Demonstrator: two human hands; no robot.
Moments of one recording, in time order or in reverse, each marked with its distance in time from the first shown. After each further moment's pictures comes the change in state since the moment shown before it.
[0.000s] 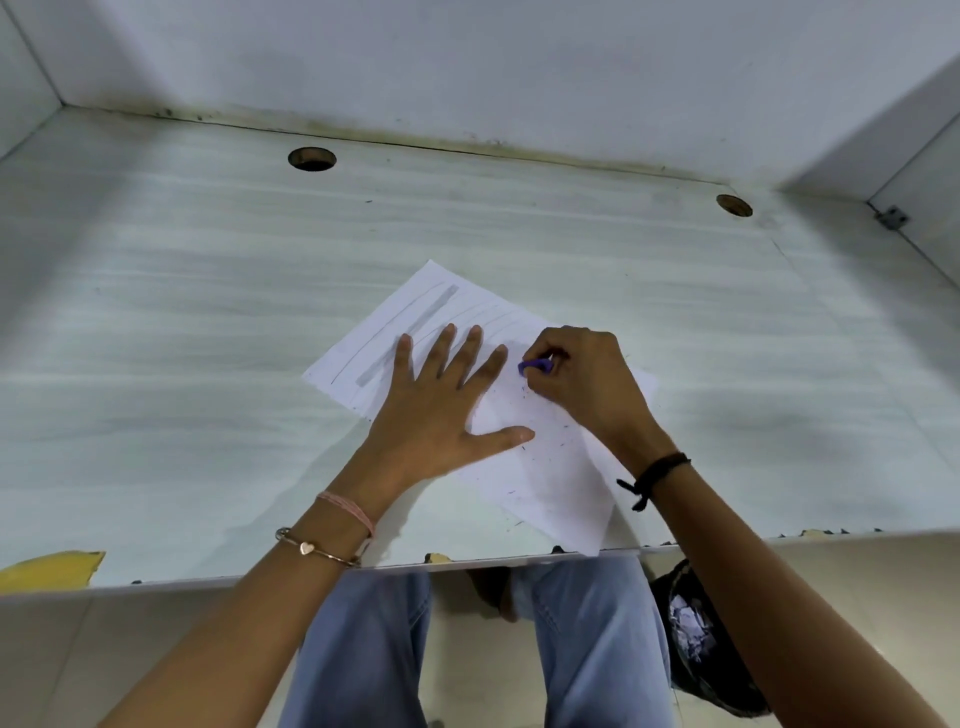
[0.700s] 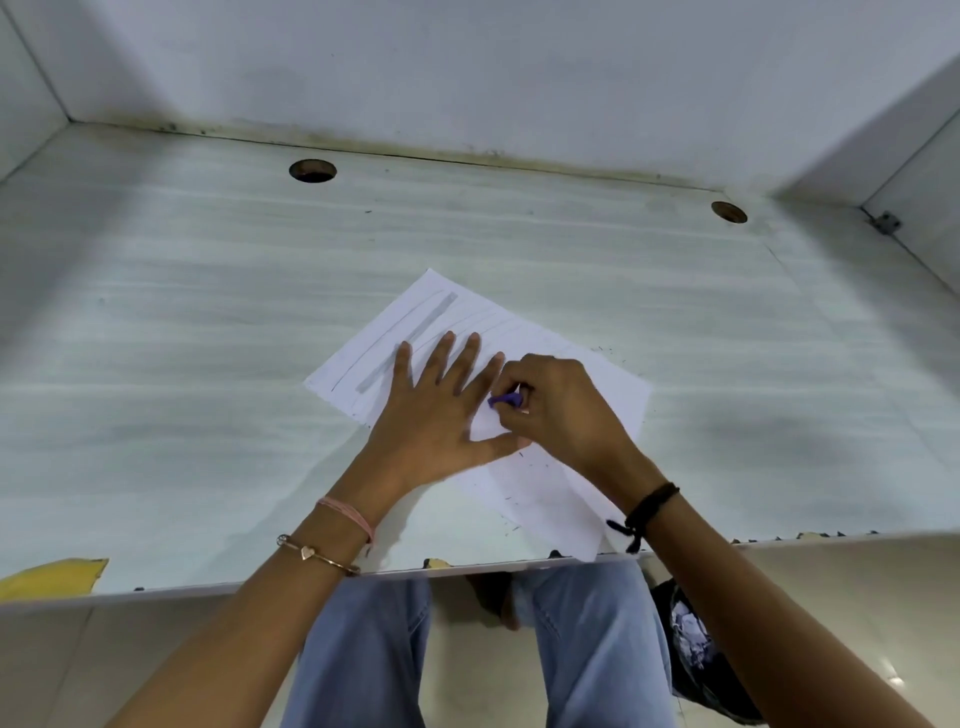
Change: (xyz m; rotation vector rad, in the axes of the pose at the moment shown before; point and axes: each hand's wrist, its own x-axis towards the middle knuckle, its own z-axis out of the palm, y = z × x) left_hand 0.000 0.001 -0.003 0.029 -0.024 0.005; right_hand -0.019 -0.013 0.011 -0.018 -0.125 -0.160
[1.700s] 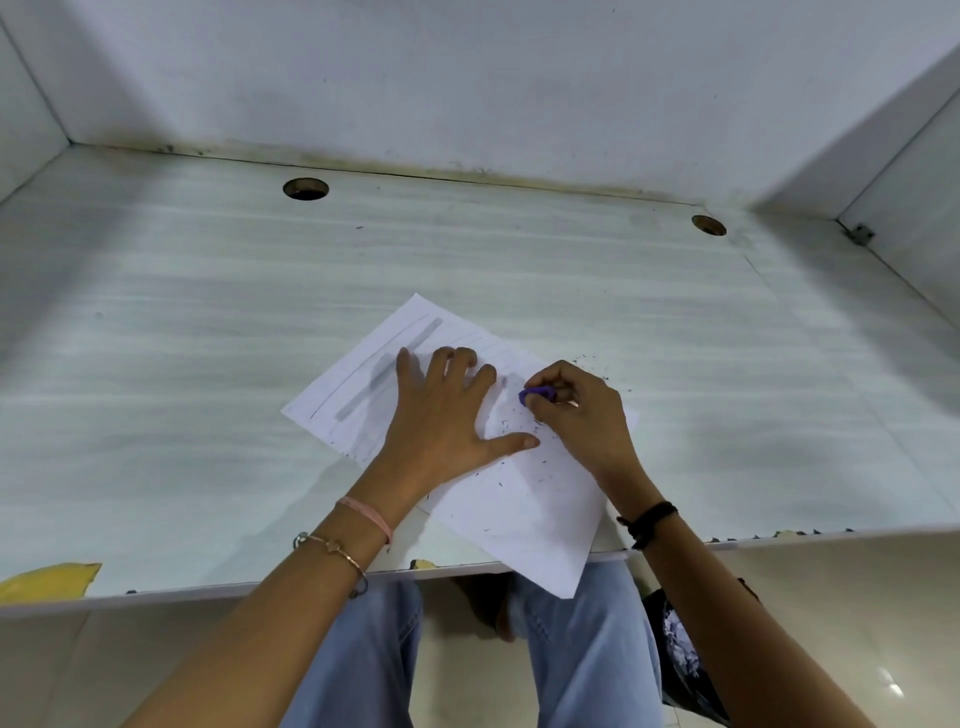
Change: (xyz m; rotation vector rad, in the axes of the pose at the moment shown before) left_hand 0.006 0.025 -0.012 -0.022 0.163 -0.039; right_hand -0.018 0.026 -0.004 0.416 0.264 0.342
